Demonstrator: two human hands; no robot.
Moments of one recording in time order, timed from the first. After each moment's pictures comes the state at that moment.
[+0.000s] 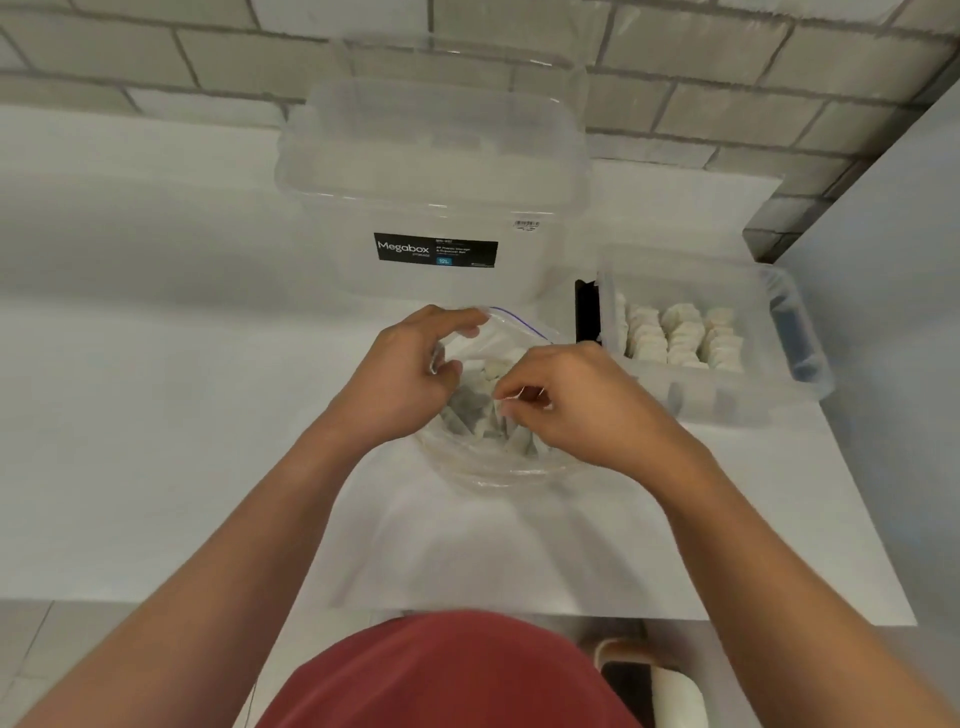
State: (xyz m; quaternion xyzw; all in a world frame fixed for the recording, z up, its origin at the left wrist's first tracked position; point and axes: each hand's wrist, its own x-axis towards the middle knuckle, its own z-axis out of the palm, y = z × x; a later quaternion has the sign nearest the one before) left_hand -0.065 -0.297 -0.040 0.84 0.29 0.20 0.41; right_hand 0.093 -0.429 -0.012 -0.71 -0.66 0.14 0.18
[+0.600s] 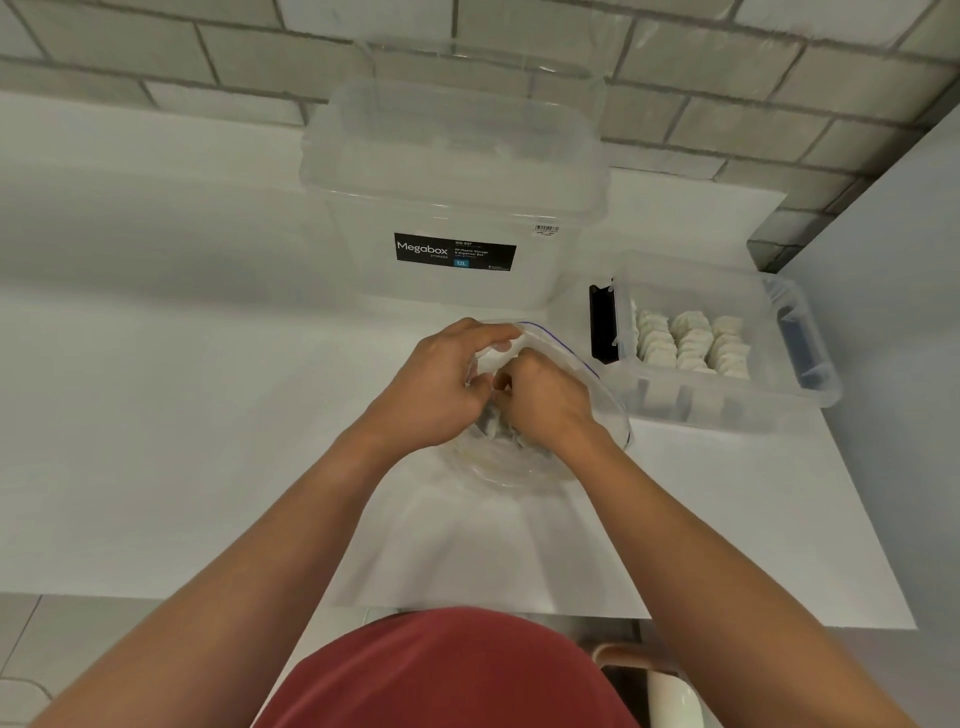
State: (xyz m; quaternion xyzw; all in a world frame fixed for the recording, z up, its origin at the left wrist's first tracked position) left_hand -0.062 -0.303 -0.045 0.85 0.27 0.18 0.42; right_hand 0.076 -0.374 -0.086 -0.84 -0.51 0.16 0.07
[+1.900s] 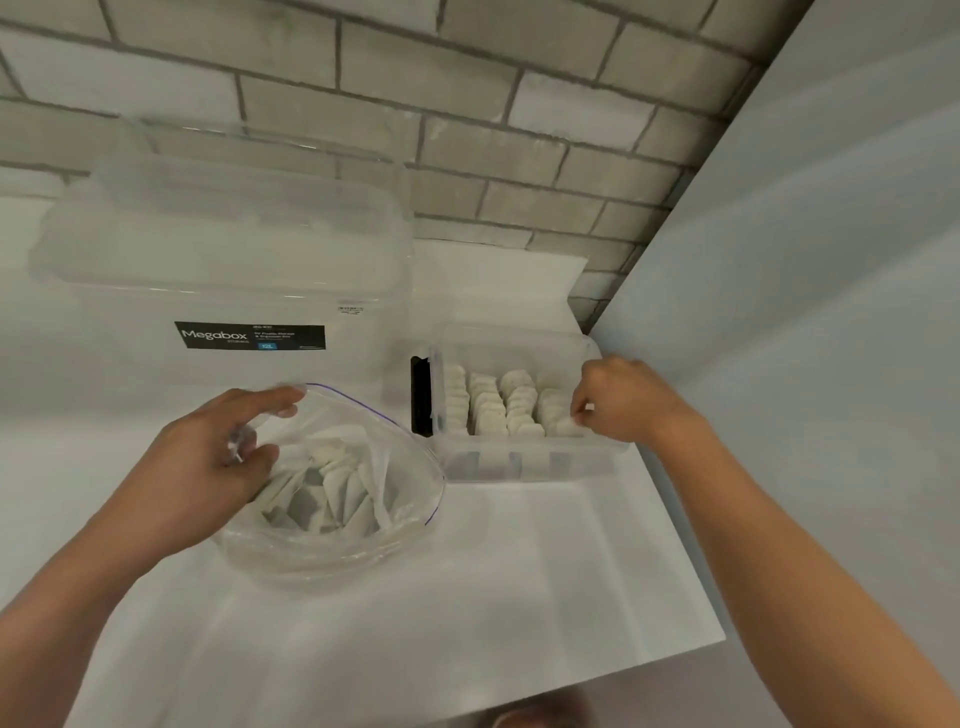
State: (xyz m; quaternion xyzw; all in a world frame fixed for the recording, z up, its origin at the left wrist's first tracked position) left_hand -0.053 -0.287 -0.040 0.83 0.31 0.22 0.42; right_hand 0.310 -0.497 0.002 -0.86 -0.49 0.05 -0.15
